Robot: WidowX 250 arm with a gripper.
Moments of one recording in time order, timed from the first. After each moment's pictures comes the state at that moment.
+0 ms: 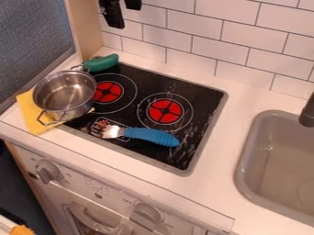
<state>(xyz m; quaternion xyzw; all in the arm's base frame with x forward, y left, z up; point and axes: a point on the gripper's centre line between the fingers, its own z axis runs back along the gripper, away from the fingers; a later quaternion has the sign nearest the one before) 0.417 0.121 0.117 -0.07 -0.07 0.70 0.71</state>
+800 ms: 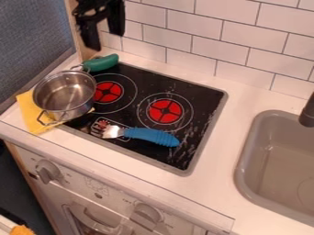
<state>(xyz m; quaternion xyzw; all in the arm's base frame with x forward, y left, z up) 0.359 0.126 0.093 0.02 -0.01 0.64 0.77</state>
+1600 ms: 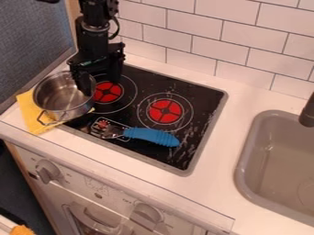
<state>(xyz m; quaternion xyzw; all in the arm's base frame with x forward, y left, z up) 0.328 0.125 0.033 0.07 -0.02 0.56 0.82</state>
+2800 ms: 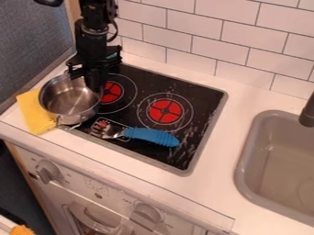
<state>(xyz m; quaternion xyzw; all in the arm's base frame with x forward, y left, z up) 0.335 0.136 0.027 0.07 -0.02 0.58 0.81</state>
